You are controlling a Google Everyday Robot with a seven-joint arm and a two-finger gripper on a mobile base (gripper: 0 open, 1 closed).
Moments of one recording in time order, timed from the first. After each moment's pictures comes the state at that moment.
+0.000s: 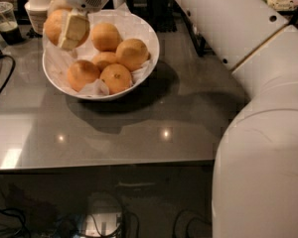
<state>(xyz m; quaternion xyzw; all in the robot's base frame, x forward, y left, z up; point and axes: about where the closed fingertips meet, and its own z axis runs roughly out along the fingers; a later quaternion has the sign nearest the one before) 0.617 0.189 1.011 -0.79 0.46 0.13 0.38</state>
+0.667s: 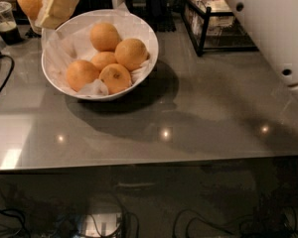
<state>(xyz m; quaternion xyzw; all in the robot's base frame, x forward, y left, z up) 0.562 0.192 1.096 -0.77 0.38 0.10 0.49</state>
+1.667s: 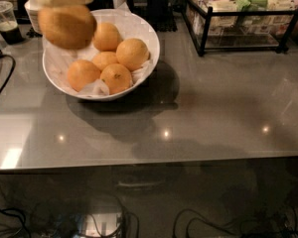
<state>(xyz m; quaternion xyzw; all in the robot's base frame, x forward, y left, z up) 0.495 0.145 1.136 -0.72 0.38 0.09 0.58</state>
